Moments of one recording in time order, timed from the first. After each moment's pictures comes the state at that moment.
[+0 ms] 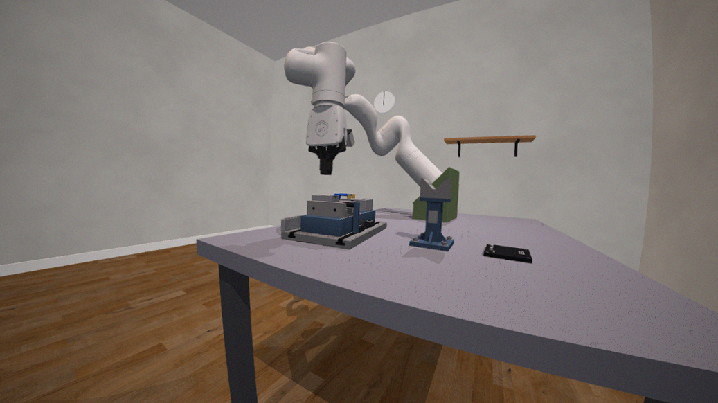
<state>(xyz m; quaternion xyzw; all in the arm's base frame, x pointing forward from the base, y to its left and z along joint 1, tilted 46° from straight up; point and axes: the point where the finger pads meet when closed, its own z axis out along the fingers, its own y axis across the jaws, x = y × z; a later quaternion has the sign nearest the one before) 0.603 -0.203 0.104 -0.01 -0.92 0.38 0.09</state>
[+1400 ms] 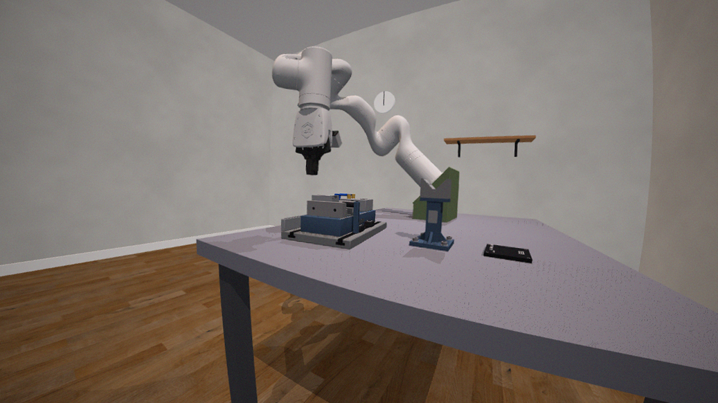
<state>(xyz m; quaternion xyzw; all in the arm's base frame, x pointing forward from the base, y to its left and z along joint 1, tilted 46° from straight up) 0.603 -0.236 0.136 -0.01 -0.92 0.38 0.09</state>
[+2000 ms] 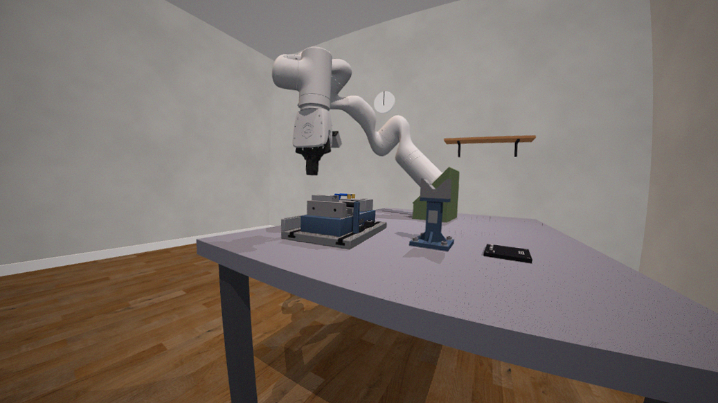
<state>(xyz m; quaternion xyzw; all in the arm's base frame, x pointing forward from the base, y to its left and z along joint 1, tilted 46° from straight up) 0.602 -0.236 0.136 -0.01 -0.92 0.38 0.09</state>
